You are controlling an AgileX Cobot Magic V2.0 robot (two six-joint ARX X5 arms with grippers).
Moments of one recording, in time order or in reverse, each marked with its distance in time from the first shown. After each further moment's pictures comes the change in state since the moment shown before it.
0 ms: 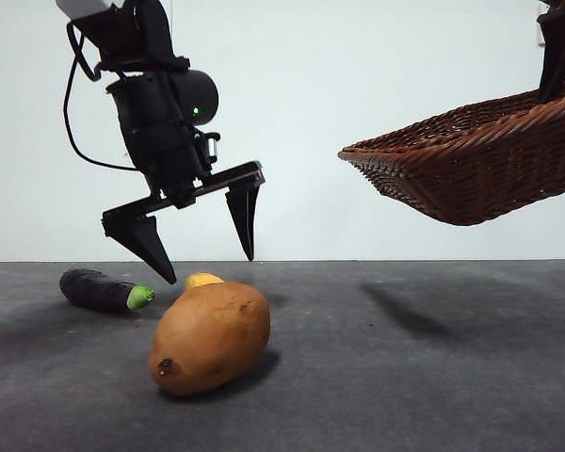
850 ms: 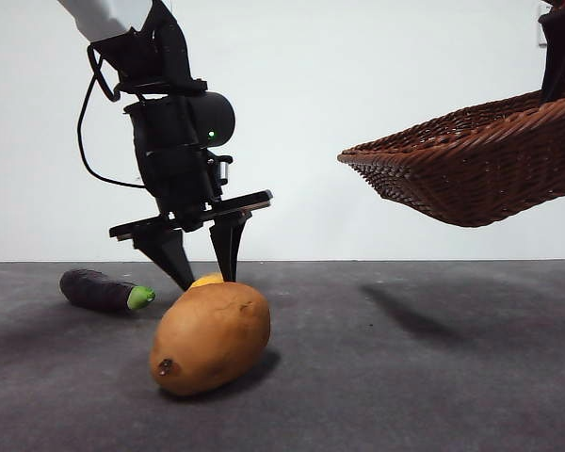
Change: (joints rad) left arm -0.038 0.051 0.000 0.015 -0.078 -0.016; right arm 0.000 0.000 0.000 -0.021 0.000 -0.018
